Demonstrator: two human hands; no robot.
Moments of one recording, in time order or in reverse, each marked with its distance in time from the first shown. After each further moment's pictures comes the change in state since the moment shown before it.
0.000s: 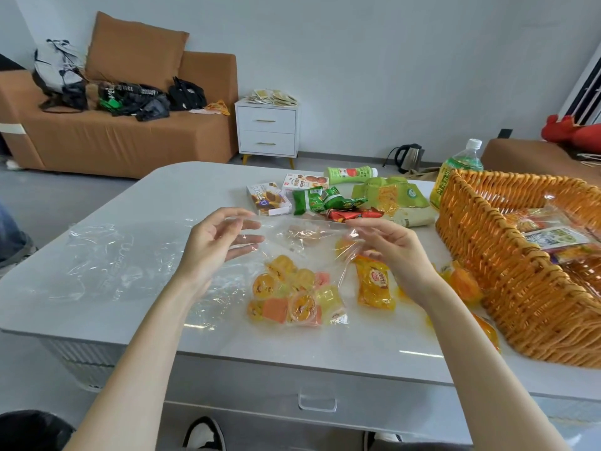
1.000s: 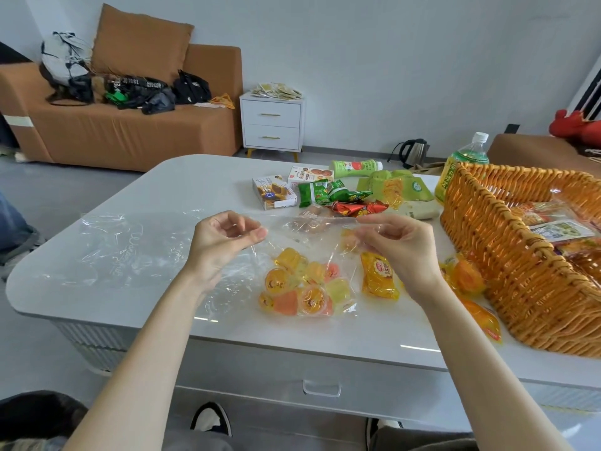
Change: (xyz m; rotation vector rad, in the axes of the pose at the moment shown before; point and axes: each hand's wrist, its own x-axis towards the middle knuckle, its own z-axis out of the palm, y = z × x) left_hand -0.010 -0.004 -0.003 -0.014 0.061 -0.041; right_hand -0.021 -0.012 0.016 0.011 0.198 -0.082
